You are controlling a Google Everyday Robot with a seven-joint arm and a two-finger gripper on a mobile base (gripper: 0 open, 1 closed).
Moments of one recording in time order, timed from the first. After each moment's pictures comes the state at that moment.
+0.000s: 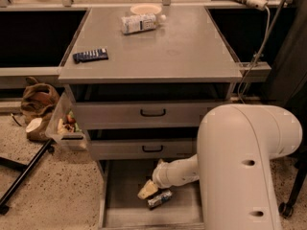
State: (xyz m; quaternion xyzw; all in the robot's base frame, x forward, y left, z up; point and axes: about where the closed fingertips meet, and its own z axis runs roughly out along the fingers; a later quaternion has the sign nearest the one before) arm 0.561 -0.001 0.354 -0.47 0.83 0.12 0.27
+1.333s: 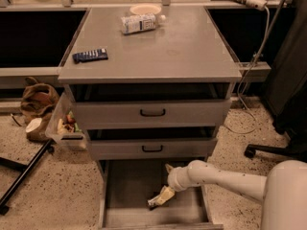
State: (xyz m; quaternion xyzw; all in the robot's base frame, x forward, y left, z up) arm 0.566 -0.050 0.295 -0.55 0.76 0.19 0.29
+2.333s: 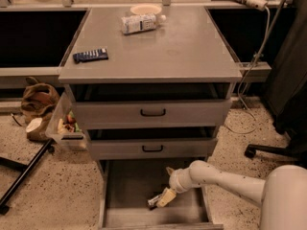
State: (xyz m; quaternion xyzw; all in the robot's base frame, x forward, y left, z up) arm 0.560 -0.060 0.276 -0.55 0.76 0.21 0.27
